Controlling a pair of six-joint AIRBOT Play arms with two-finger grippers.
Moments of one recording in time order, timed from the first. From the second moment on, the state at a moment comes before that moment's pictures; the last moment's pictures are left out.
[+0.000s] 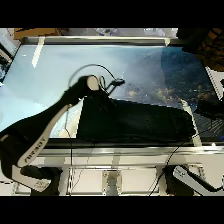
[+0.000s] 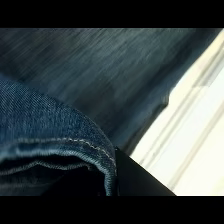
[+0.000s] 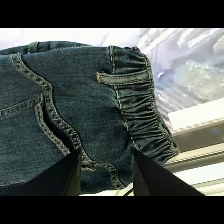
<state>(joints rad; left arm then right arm) -0.64 -1.64 1.49 1.01 -1.27 -1.26 -0.58 -1.11 1.09 -1.38 1.37 1.37</state>
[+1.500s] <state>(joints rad) -0.45 -1.50 1.40 1.51 -1.37 -1.41 0.40 -1.26 1.09 -1.49 1.08 1.09</state>
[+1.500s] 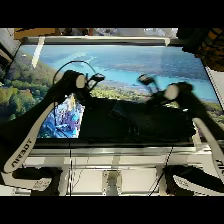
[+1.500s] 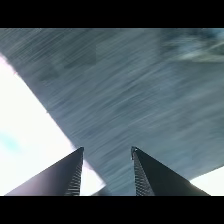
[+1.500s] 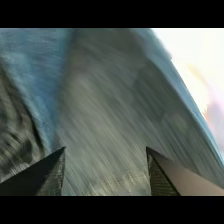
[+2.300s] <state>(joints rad) -0.31 -1.38 1.08 1.58 -1.28 -1.41 0.75 -1.47 1.10 -1.73 0.98 1.19</state>
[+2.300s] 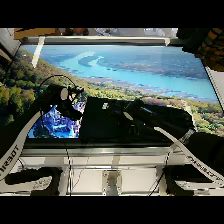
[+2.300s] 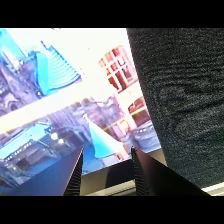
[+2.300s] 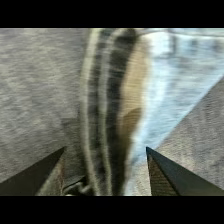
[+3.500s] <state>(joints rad) -0.31 -1.34 1.08 1.47 -1.24 -1.37 0.47 -1.55 1.10 -2.04 1.08 1.70</state>
